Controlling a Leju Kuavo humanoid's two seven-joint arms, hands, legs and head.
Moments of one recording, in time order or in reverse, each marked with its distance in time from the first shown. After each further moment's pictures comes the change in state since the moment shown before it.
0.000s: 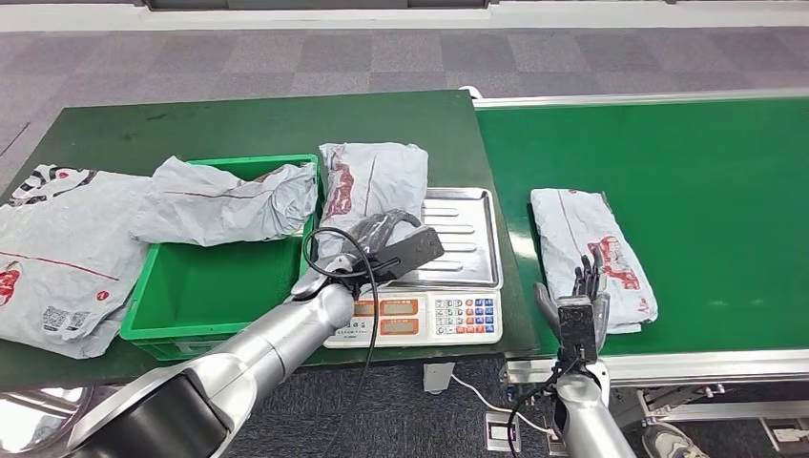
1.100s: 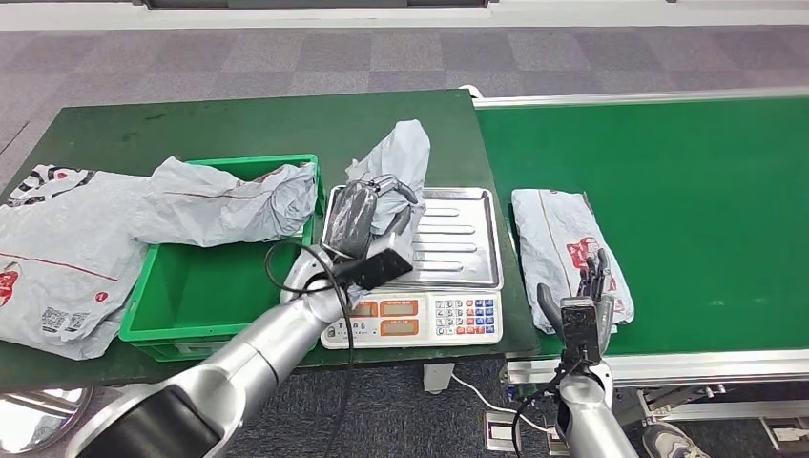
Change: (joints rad) left arm 0.163 0.019 0.248 -0.325 -0.144 0.297 -0.570; right arm 0.006 -0.018 0.011 0.000 -0.024 -0.029 0.000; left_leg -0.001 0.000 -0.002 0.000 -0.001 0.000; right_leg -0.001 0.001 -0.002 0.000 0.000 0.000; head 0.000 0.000
